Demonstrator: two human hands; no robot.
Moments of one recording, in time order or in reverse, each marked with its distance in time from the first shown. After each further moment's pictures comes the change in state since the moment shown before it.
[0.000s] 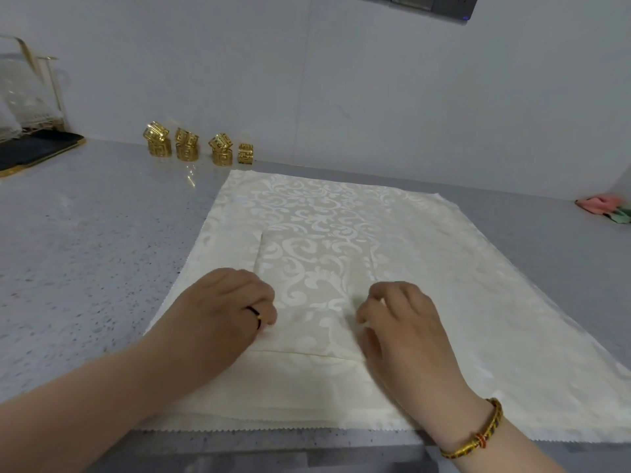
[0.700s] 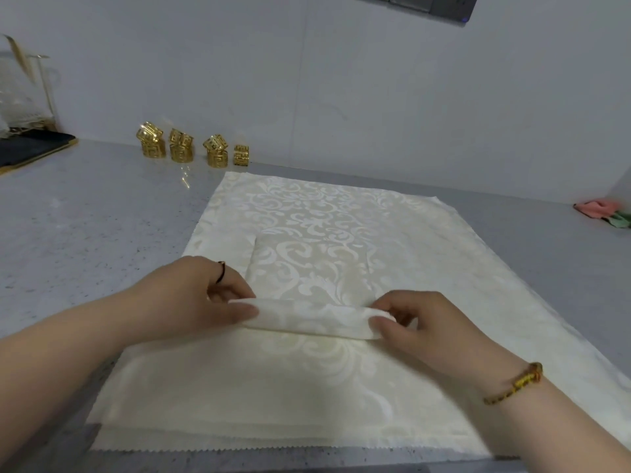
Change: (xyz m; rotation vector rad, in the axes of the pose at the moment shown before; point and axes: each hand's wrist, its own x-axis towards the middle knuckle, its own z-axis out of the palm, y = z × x) left_hand 0.022 -0.026 -0.019 -0.602 -0.437 -0.577; right_hand 0.027 0.038 -0.024 0.609 -0.481 0.297
